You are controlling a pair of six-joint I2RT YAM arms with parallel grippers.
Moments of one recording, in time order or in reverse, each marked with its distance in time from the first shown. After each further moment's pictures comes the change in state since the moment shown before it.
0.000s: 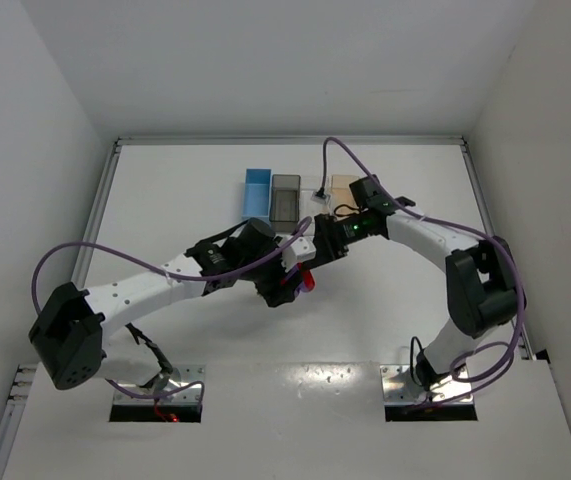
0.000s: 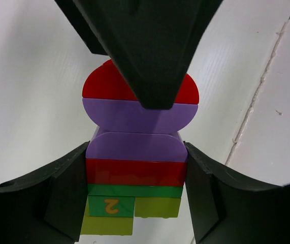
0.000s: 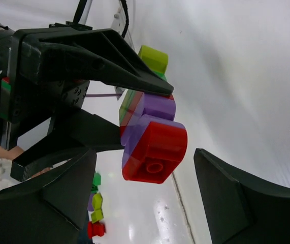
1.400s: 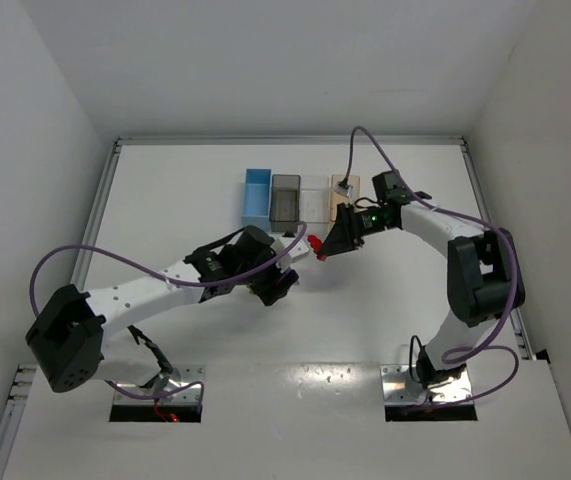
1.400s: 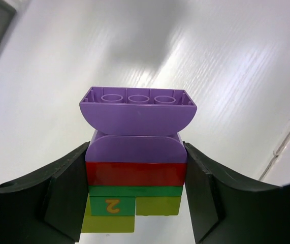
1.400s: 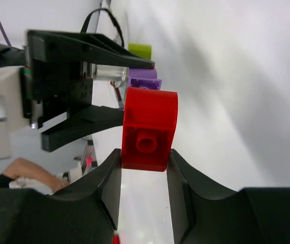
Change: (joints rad) left arm 0.000 -0.018 -0.081 0.088 -0.175 -0.019; right arm -0.129 0.065 0.020 -0.029 -0.061 -0.001
